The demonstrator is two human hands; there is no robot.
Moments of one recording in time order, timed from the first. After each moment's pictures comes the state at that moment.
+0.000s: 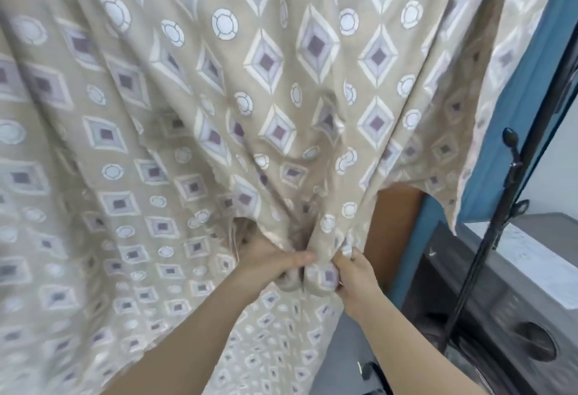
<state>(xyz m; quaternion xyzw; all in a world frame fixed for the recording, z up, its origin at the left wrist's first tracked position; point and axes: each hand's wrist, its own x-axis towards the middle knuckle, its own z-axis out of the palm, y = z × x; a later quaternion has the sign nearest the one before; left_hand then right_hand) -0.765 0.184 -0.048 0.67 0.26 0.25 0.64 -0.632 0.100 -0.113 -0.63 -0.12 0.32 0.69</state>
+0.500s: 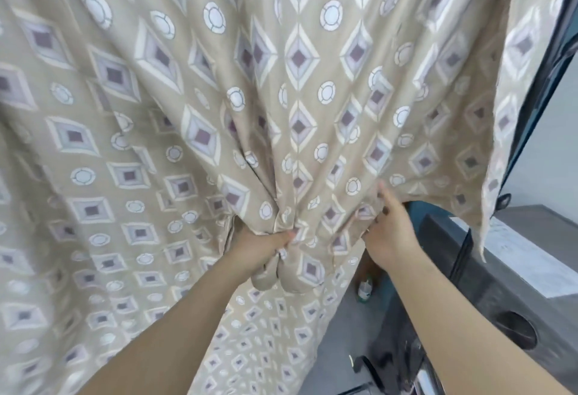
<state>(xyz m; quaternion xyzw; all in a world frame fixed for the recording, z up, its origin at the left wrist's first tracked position) -0.745 0.208 -0.055 0.66 0.34 0.25 0.62 -0.570 0.079 -0.047 -0.44 -0.13 0.33 0.83</state>
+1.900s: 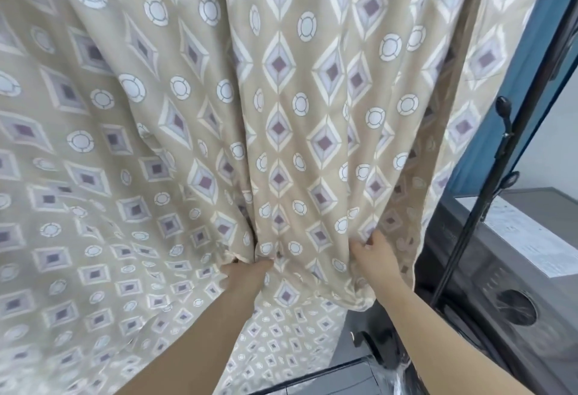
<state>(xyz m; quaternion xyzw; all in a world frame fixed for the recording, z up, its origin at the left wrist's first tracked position) -0.766 0.189 -0.140 0.48 0.55 0.20 0.65 -0.618 0.053 -0.106 -0.83 -0.18 0.16 0.50</state>
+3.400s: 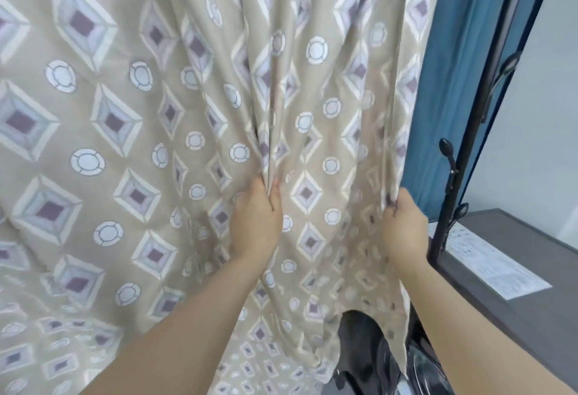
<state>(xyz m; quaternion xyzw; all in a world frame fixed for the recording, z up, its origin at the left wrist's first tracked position) -0.681 0.170 0.007 0.80 0.31 0.44 0.27 -0.552 0.031 -0.009 -0.84 -0.16 -0.14 0.50</state>
